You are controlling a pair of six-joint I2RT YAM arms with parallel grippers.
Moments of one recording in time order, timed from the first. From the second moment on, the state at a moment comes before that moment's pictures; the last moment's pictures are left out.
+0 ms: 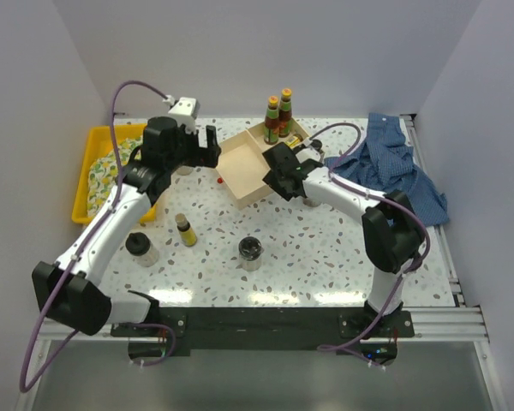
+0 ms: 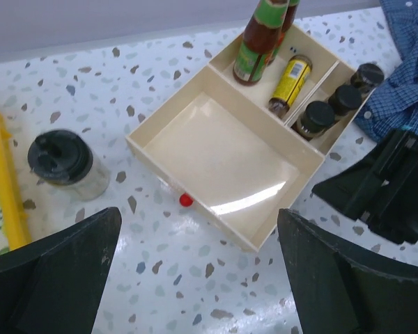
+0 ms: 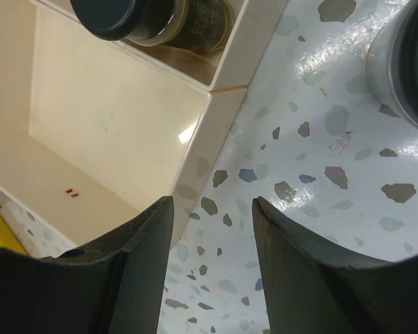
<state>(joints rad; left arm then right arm) -0.34 1.36 1.30 -0.34 0.01 -0.15 0.66 1.84 1.42 -0.54 0.42 1.24</state>
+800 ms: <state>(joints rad) -0.34 1.16 1.03 -0.23 -0.11 -0.15 0.72 2.04 1.57 -0.55 0.47 1.28</state>
